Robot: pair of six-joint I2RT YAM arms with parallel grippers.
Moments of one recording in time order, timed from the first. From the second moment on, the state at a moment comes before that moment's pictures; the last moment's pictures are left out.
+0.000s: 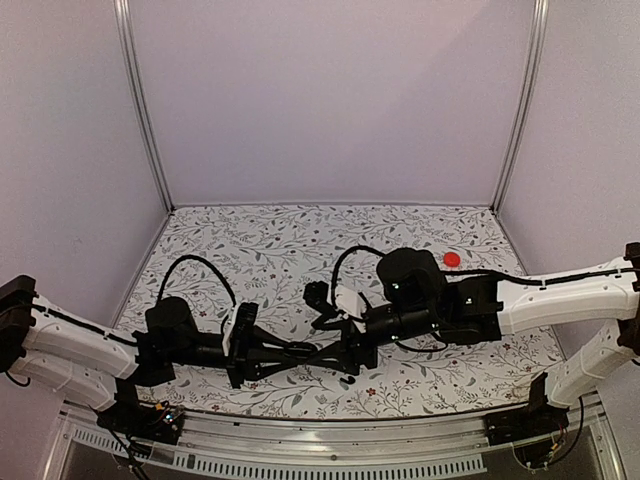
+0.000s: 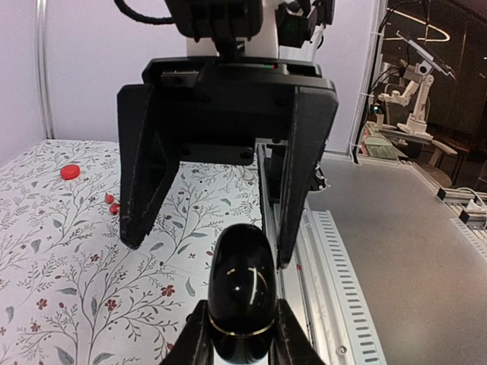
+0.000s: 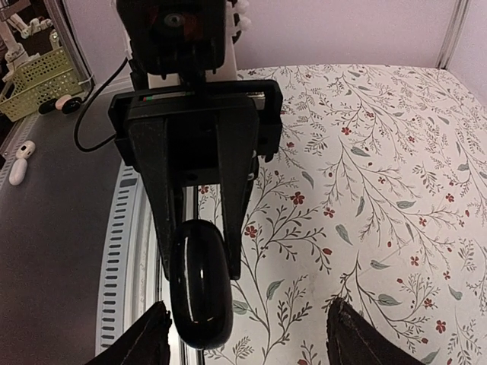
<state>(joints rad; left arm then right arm) -1.06 1.22 0.22 0.96 0.49 -0.09 1.22 1.45 0.96 -0.01 -0.27 -0.07</state>
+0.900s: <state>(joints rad) -1.07 1.27 0.26 0.95 0.51 -0.07 1.15 1.44 0.98 0.03 -0.26 0.01</state>
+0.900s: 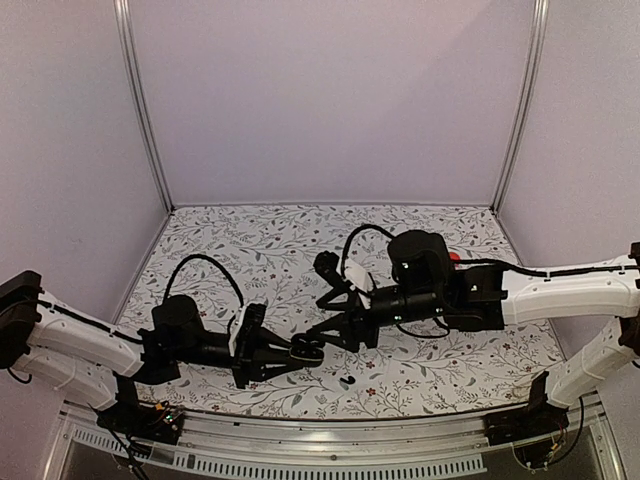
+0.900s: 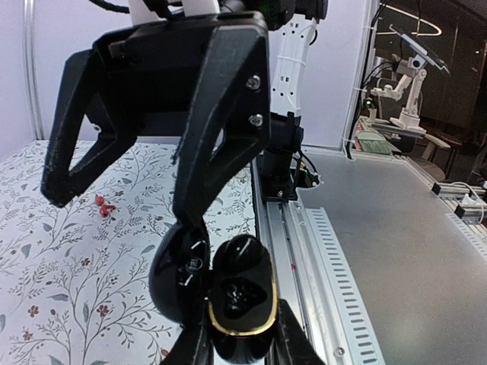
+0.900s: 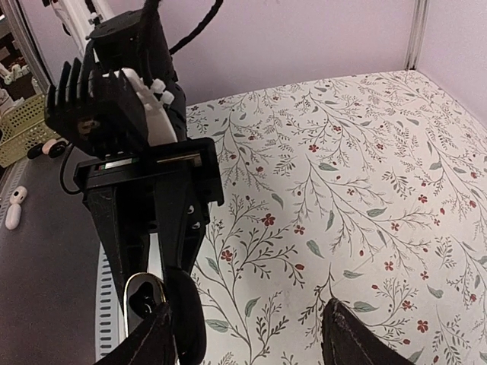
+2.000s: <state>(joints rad) -1.05 1.24 0.26 0.96 0.53 -0.11 1.13 1.42 0.95 0.09 -0.44 0.00</state>
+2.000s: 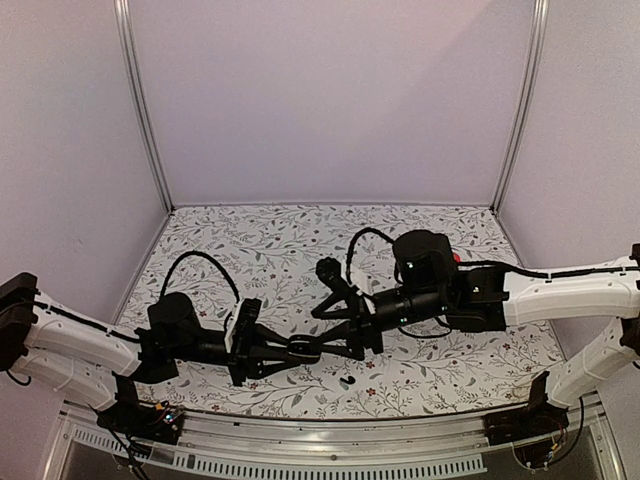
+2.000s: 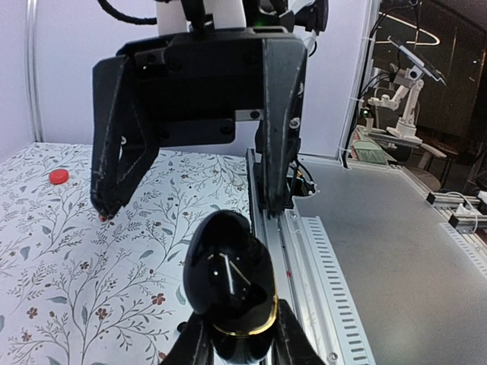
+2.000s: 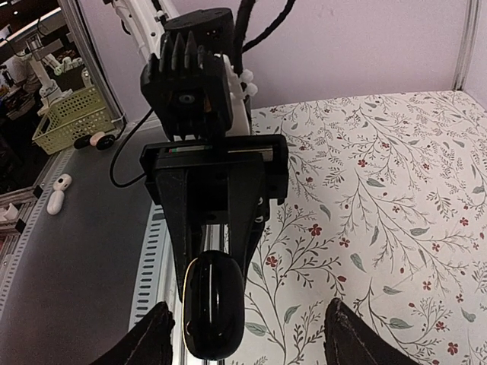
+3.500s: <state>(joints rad) -1.05 1.23 0.26 0.93 0.54 -0.12 1.19 1.53 1.07 -0.08 -0.37 -0.08</state>
